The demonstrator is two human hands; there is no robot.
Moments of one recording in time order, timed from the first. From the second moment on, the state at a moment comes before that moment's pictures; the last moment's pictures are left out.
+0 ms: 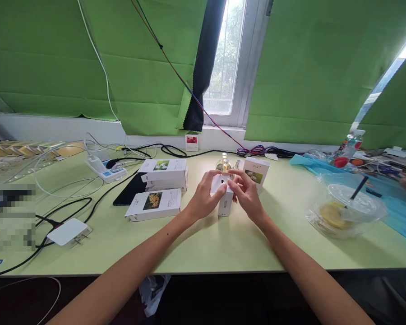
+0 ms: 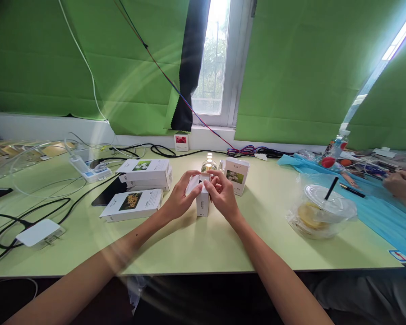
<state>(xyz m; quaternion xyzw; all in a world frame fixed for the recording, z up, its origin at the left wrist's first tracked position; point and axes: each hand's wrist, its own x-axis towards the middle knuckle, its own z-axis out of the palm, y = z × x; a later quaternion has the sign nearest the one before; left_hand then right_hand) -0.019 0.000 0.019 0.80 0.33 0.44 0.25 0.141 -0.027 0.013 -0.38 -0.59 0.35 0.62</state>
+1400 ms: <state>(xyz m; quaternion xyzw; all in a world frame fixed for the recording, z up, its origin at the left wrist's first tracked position) -0.020 0.000 0.018 0.80 0.32 0.44 0.24 0.141 -0.027 0.014 -0.38 -0.59 0.35 0.62</state>
